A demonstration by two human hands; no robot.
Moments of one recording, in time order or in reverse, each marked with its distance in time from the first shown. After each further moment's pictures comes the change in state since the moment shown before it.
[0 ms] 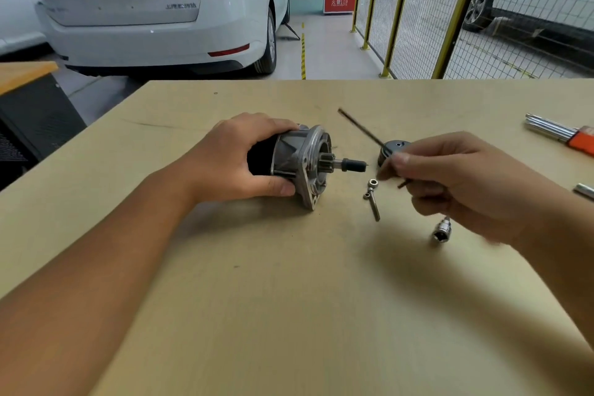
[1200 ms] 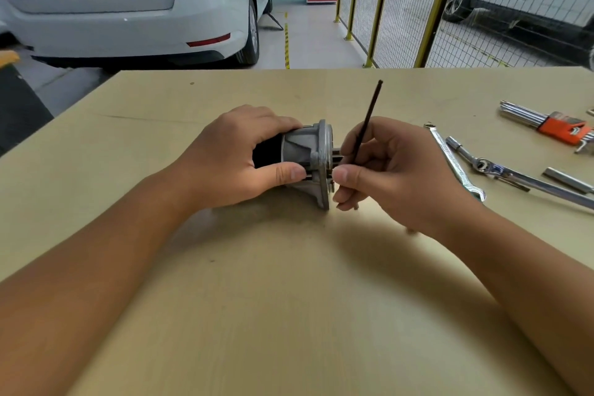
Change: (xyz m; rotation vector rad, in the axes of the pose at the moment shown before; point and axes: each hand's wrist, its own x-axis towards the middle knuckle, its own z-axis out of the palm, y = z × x) left_hand 0.009 0.035 0.021 0.080 0.119 0.106; right_hand 0.010 0.025 0.035 -0.082 0.188 -0.391
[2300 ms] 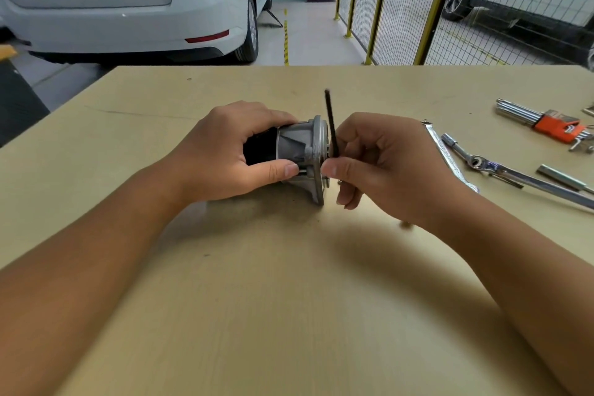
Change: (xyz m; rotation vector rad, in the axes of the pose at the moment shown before) left_hand -0.001 -0.003 -0.003 -0.037 -0.003 0.000; right_hand 0.001 -0.016 -0.001 -0.255 -0.090 -0.089
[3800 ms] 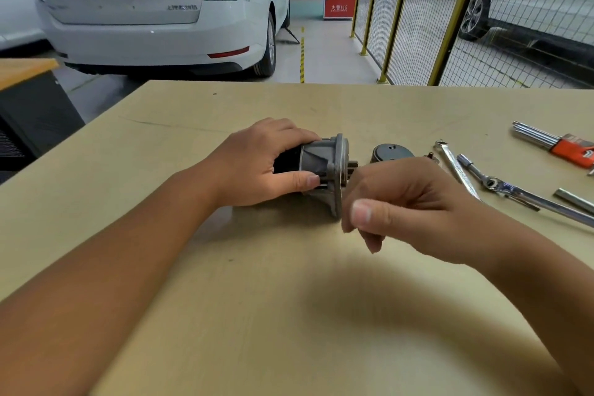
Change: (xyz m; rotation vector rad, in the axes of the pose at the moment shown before) left_hand 0.005 0.008 -0.010 0.081 -0.214 -0.143; right_hand -0.013 -0.021 -0.009 0.153 -0.395 -0.180
